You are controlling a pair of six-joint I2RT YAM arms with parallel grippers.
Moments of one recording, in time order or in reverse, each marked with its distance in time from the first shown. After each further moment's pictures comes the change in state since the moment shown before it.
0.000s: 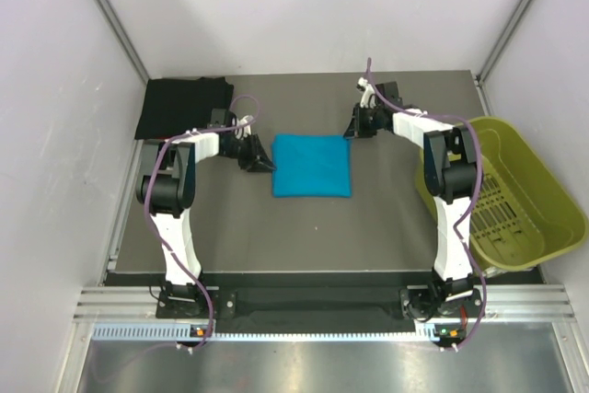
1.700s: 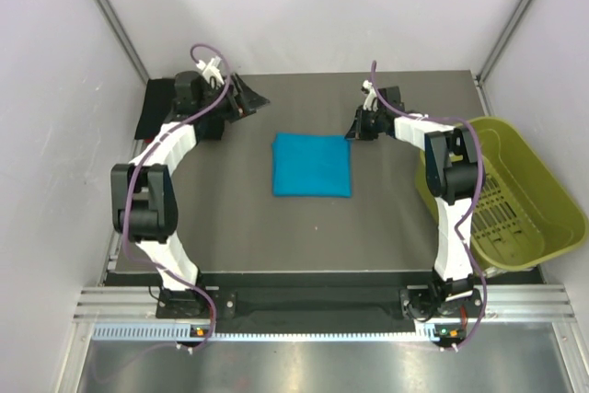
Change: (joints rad) left arm 0.079 -0.303 0.003 0.472 0.043 -0.246; right arm -0.010 -0.016 -0.082 0.101 0.026 0.072
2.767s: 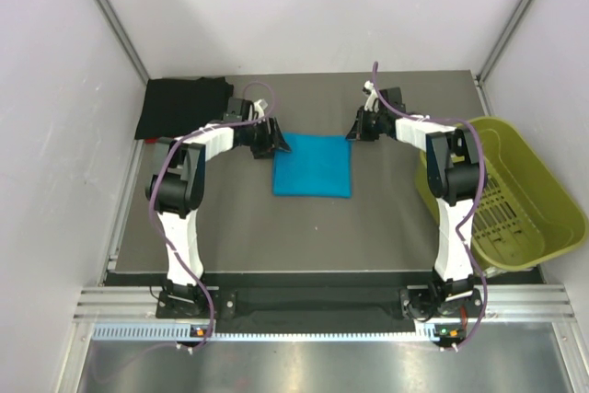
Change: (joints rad) left arm -0.183 0.328 0.105 -0.381 -0.261 0.207; right arm -0.002 -0.019 -0.032 0.021 0.003 0.010
